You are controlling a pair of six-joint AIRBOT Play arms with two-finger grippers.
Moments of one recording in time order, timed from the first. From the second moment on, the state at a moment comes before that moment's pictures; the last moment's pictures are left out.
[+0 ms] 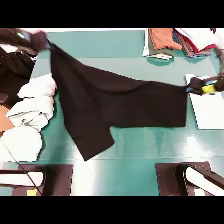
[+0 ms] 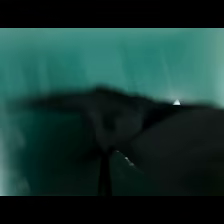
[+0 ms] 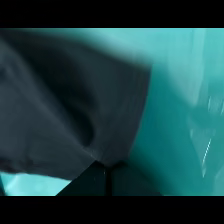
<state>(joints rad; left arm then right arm) 0.04 -1.51 1.84 1.05 -1.25 -1.43 -0.26 -1.11 1.13 -1.10 1.31 1.44</state>
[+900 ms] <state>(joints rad) 0.09 -1.22 1.05 1.17 -1.26 -1.47 -0.31 -1.04 1.11 -1.12 1.32 1.38</state>
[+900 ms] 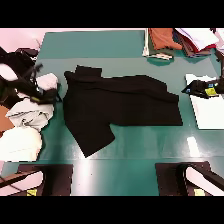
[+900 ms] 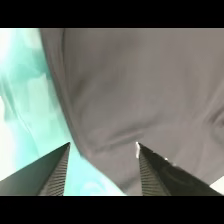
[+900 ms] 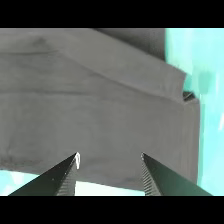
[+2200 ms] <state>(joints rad) 0.09 -1.08 0.75 0.93 -1.02 -1.36 -0.56 -0.97 0.86 -1.13 1.36 1.34</state>
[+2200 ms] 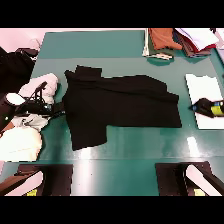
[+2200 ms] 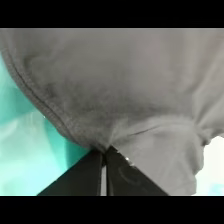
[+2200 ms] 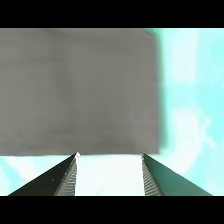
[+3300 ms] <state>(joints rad) 0.09 -0.87 1.09 0.94 -1.11 -1.36 -0.39 -1.03 0.99 -0.94 1.23 1.21</state>
